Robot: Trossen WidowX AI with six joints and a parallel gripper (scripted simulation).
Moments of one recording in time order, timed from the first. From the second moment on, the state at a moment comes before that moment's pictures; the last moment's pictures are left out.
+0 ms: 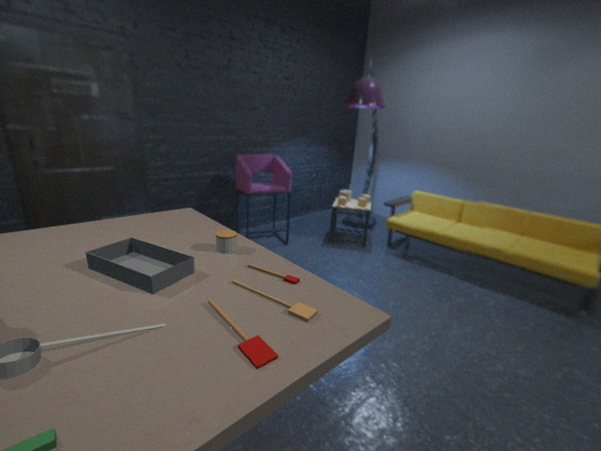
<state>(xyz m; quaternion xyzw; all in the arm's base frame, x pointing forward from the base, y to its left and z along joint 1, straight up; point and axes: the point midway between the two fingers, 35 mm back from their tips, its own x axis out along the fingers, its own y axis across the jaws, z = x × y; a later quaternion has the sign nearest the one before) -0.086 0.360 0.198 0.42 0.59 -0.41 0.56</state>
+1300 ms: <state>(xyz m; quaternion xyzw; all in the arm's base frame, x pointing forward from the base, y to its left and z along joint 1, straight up) -0.088 0.368 0.138 0.42 0.59 -0.41 0.56</state>
